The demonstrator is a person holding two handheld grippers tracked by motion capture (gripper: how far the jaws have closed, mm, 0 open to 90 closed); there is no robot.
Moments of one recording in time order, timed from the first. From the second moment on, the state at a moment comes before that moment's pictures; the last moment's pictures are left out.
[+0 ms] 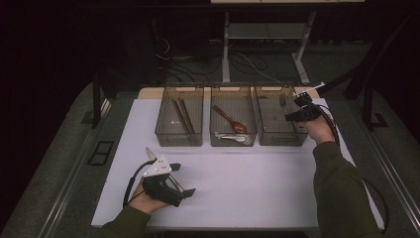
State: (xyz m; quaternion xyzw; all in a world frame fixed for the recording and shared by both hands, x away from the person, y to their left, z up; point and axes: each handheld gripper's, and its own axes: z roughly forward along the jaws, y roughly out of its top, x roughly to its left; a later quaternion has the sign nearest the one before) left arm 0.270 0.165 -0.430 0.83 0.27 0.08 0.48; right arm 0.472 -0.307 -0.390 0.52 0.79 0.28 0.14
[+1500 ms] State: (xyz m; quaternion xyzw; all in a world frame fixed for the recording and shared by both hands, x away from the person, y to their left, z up) left arm 0.341 0.221 -0.432 0.85 0.40 0.17 0.32; right arm 0.296 -0.303 -0.413 0.41 0.78 0.46 0.11
